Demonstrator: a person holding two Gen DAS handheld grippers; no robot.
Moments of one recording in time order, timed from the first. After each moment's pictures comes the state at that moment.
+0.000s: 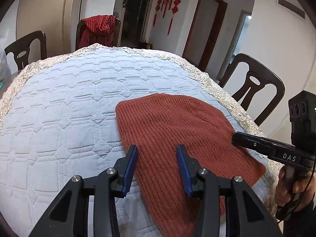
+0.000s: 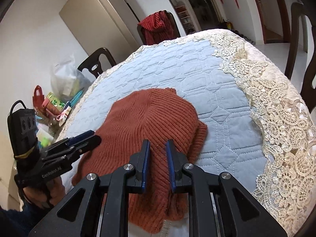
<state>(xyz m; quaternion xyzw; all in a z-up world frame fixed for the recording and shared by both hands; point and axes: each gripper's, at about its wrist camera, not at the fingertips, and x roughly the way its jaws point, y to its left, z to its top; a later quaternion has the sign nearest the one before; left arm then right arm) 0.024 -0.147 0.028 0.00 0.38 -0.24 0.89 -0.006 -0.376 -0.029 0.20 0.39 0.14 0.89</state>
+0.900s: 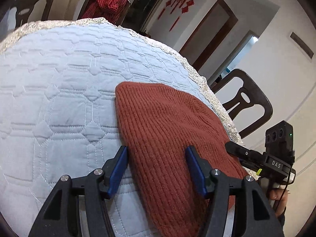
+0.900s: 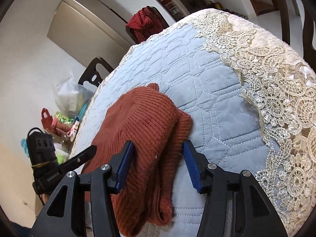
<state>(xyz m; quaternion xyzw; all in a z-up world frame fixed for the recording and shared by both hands) 0.045 -0.125 0.000 -0.13 0.43 -0.28 0.85 0.006 -0.409 -0.059 0.32 0.40 0.16 0.84</state>
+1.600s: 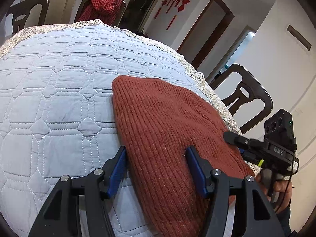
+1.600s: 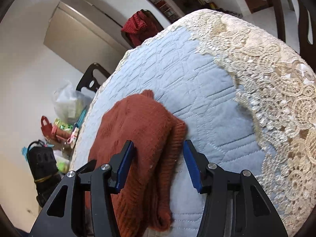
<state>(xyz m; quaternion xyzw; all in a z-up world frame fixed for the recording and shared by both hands) 0.038 -0.132 0.001 -0.10 0.42 -0.29 0.86 0.007 -0.410 -0.059 0.34 0.40 0.16 0.84</state>
